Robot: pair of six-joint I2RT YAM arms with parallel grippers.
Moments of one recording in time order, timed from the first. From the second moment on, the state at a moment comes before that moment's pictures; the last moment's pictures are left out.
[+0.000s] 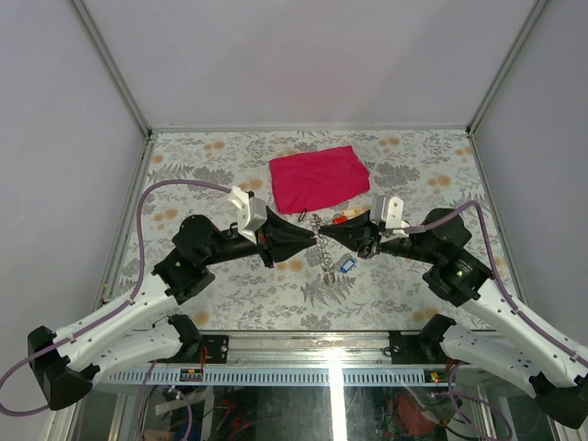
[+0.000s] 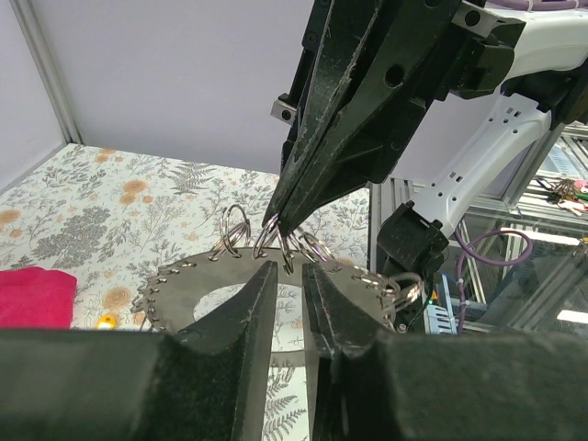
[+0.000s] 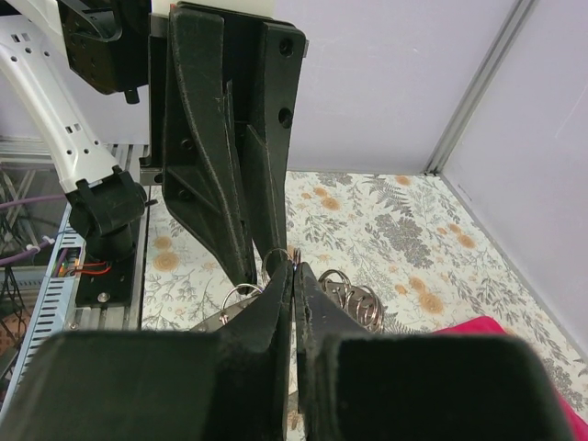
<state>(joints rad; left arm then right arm) -0.85 0.87 0.76 0.32 0.54 -0.17 0.78 0.80 0.84 0.11 -0.58 -0.13</state>
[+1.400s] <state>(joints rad) -0.86 0.81 0.73 0.34 0.49 -0.12 0.78 0.69 0.83 0.04 -0.55 -0.13</state>
